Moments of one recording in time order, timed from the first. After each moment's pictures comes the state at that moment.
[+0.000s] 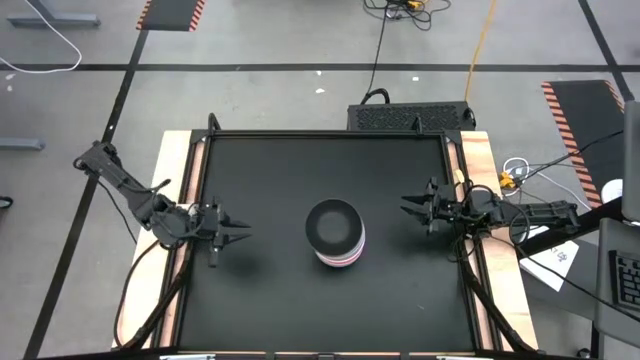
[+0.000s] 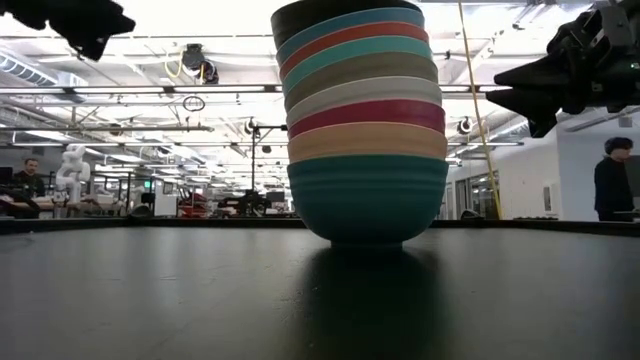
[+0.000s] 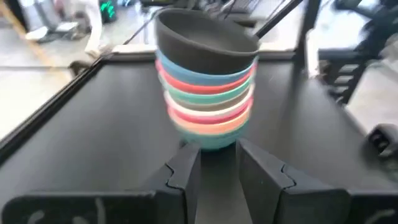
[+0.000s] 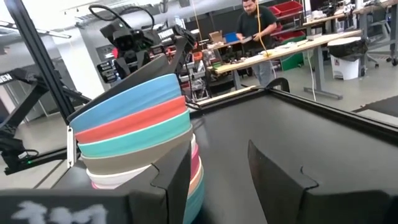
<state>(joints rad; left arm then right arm) -0.68 0.60 0.49 -0.26 -0.68 -0.23 0.04 0.02 0.02 0.05 0.21 0.26</state>
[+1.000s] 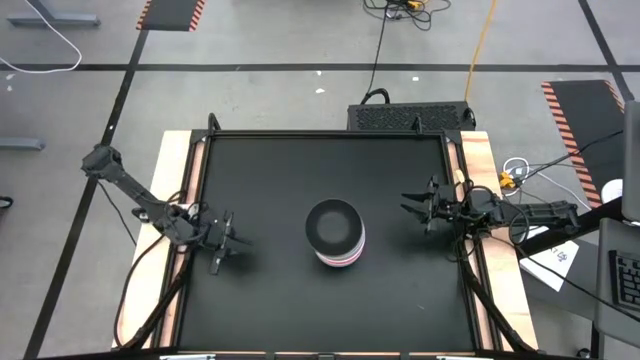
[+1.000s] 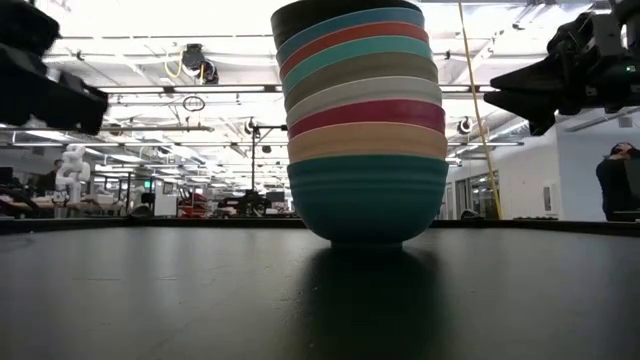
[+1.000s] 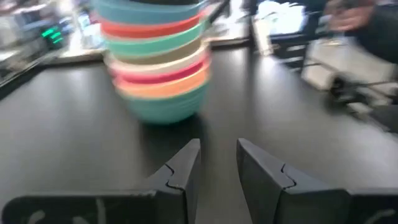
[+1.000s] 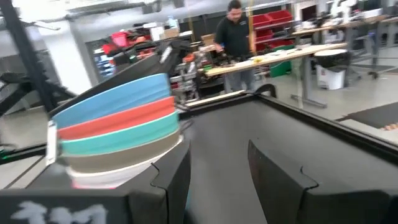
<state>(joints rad) -0.66 0.48 0.01 0.25 -0.46 -0.05 0.03 0.02 0.01 0.03 0.24 0.20</state>
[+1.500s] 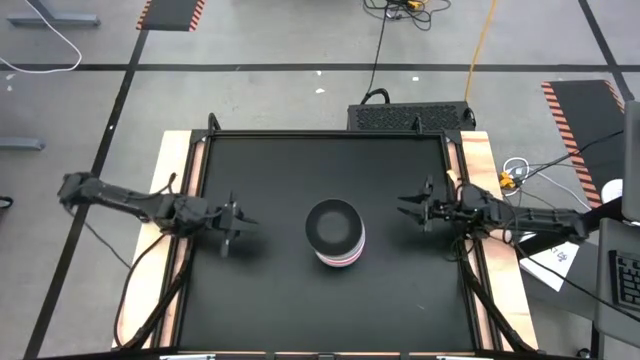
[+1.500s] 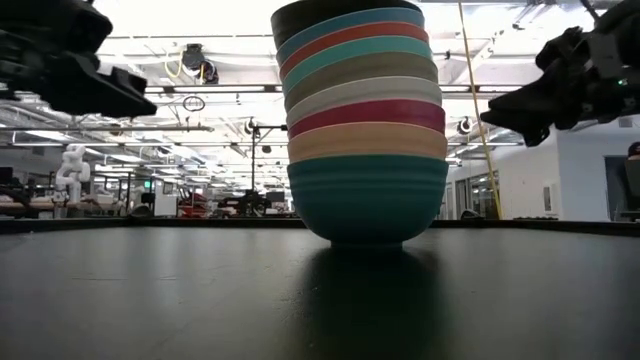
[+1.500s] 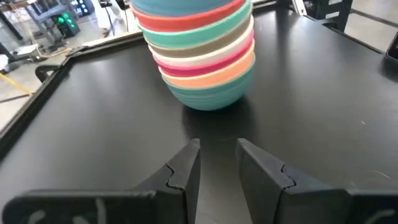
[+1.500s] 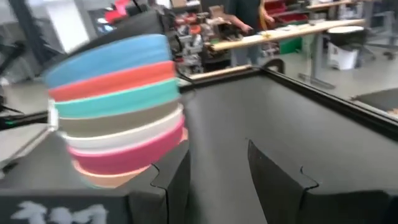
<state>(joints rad) -0.20 0.48 0.18 -0.02 -0.10 0.17 -0.12 0.10 0.01 0.00 0.05 0.16</state>
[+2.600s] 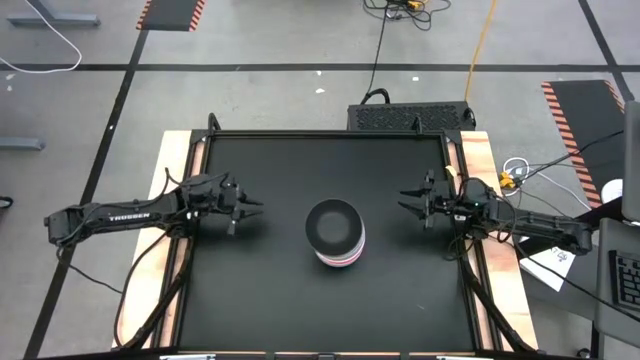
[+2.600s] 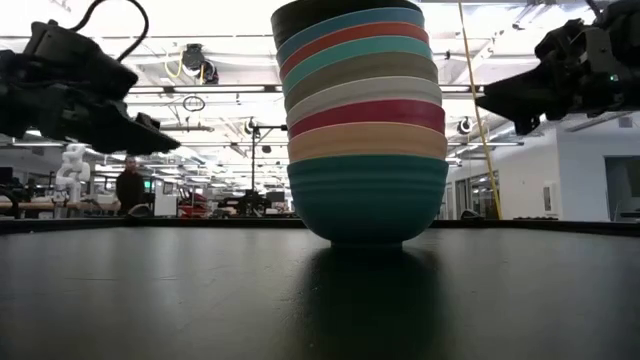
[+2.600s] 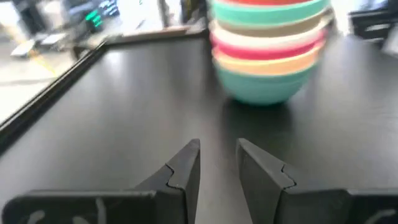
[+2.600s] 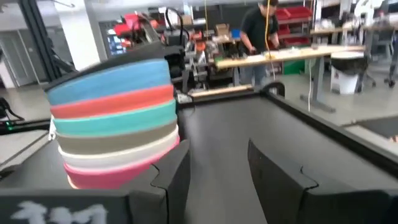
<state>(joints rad) 0.38 0.58 0.01 0.30 0.40 0.21 -0.27 0.14 0.01 0.14 -0.14 0.11</state>
